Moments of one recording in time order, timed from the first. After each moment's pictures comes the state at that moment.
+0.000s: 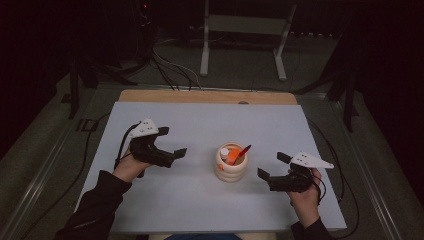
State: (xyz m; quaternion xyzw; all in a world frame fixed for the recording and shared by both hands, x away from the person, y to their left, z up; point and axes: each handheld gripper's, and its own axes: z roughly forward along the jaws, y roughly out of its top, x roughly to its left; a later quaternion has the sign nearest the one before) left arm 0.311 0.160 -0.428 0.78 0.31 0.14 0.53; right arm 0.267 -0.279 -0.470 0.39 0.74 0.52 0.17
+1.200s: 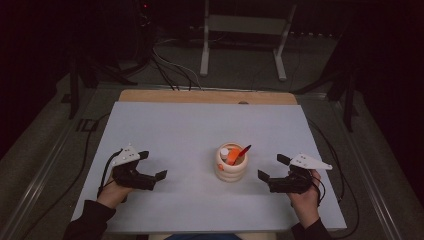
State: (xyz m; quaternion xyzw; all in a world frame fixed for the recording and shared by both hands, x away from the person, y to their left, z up) left arm 0.273 0.204 -0.495 0.78 0.37 0.14 0.49; right arm 0.268 -0.281 -0.480 0.39 0.75 0.51 0.17
